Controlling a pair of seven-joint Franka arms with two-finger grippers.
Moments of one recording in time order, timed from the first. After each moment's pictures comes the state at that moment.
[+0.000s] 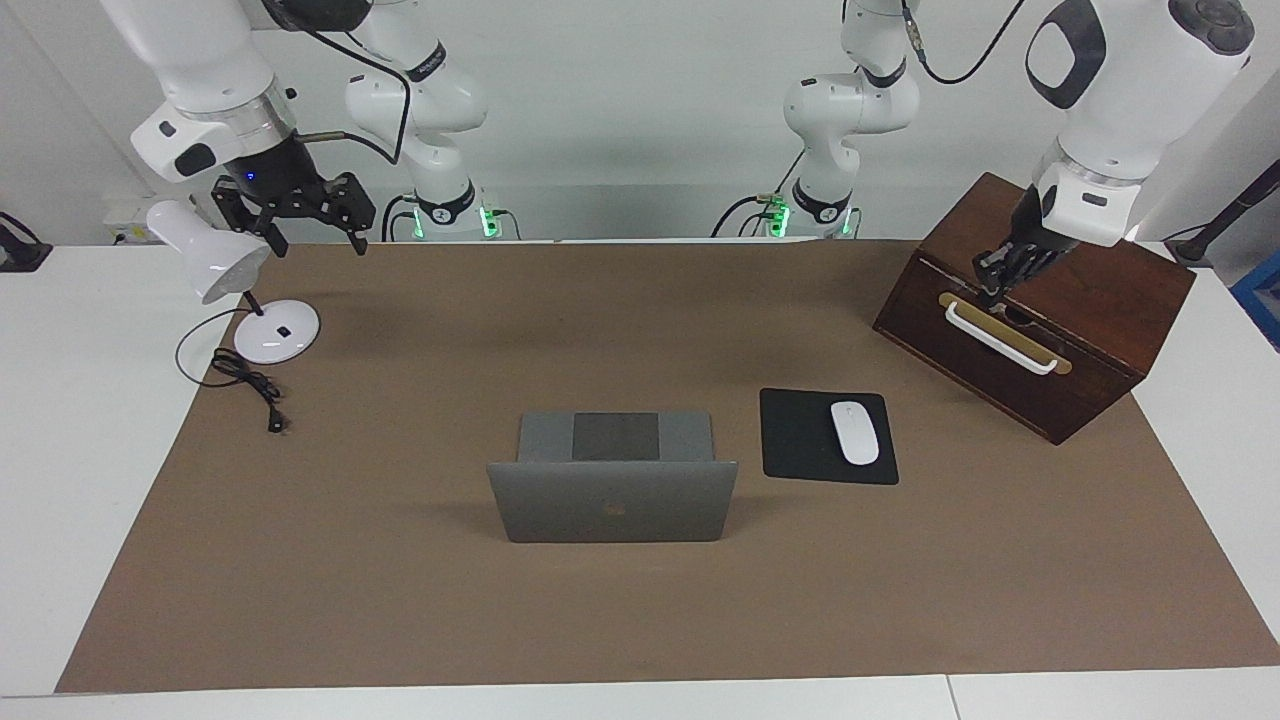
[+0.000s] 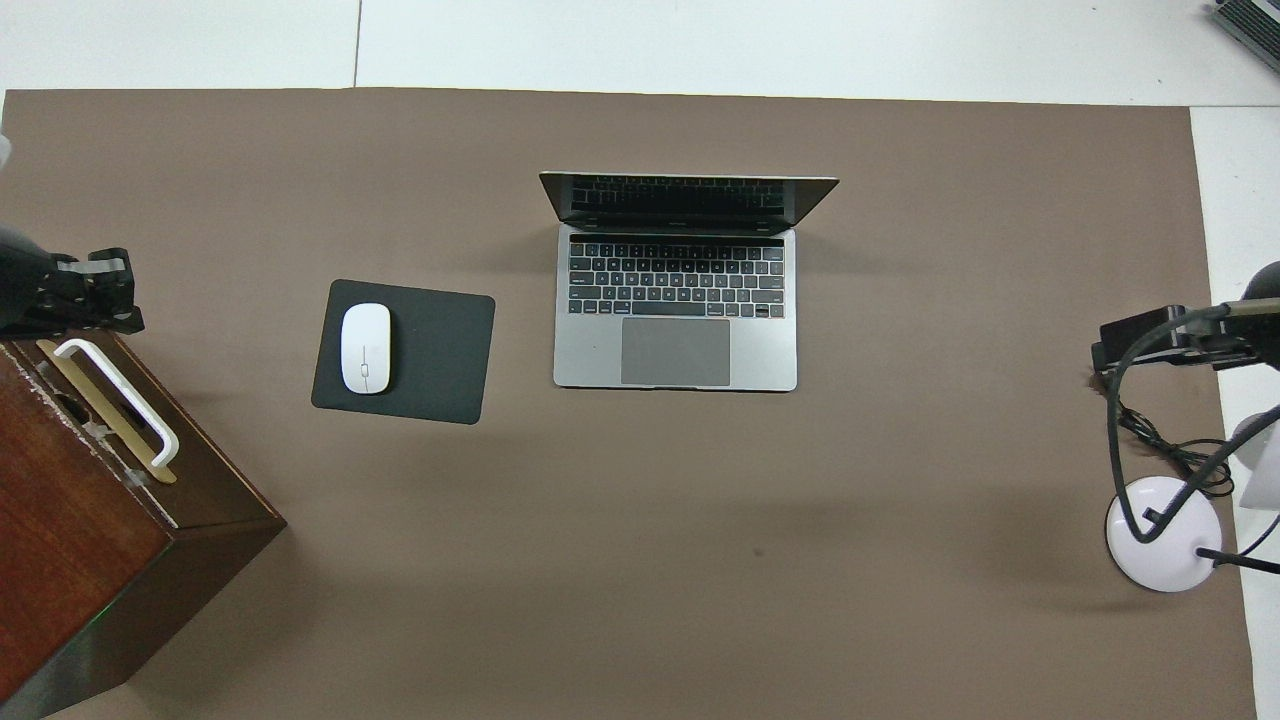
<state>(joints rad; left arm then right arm) -0.02 0.00 -0.02 -1.64 -0.07 1.64 -0.36 0.02 -0.06 -0.01 -1.60 0.01 1.50 0.03</state>
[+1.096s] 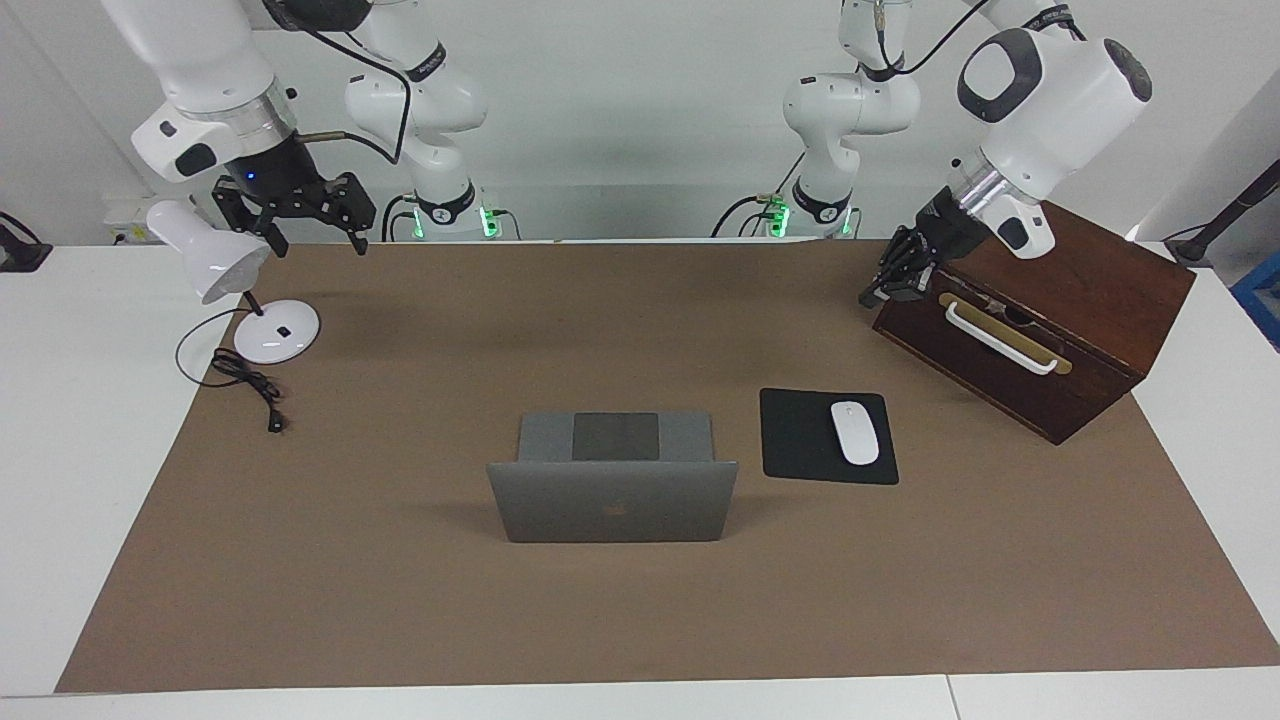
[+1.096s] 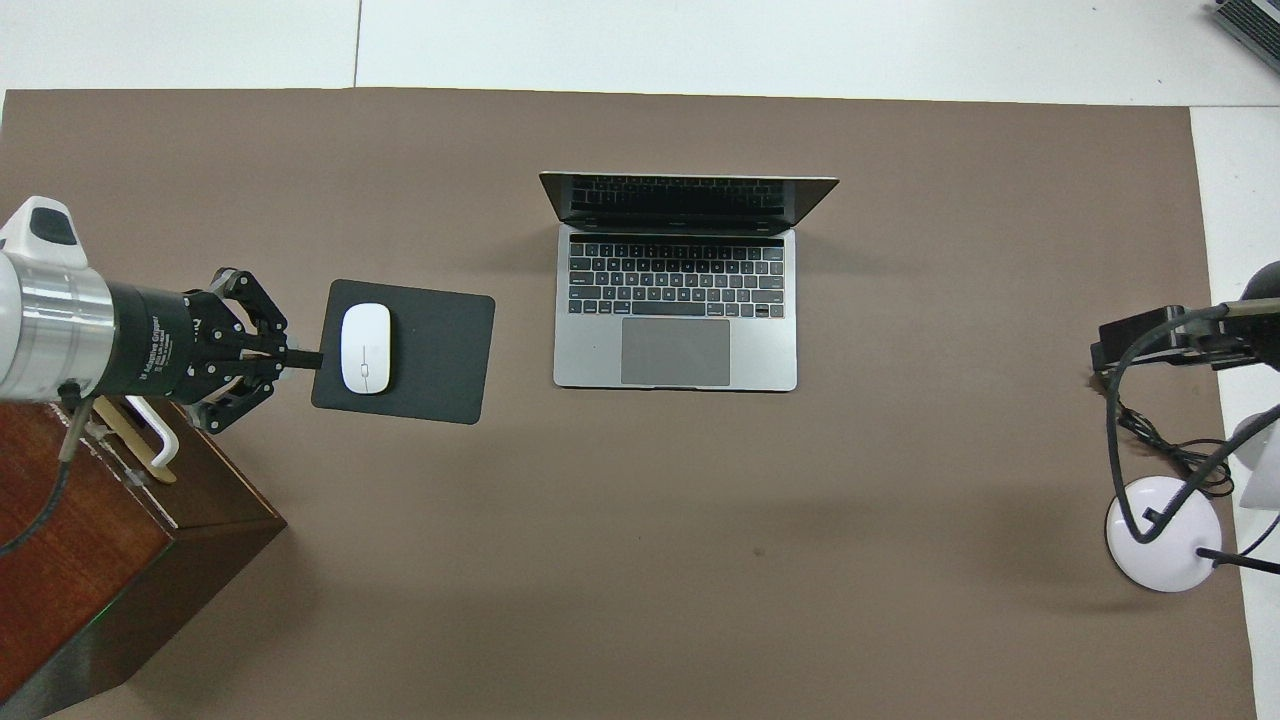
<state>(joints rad) -0.08 -0.15 -0.03 -1.99 -0.49 1.91 -1.25 0.02 -0.06 0.00 -1.60 0.01 1.50 0.03</state>
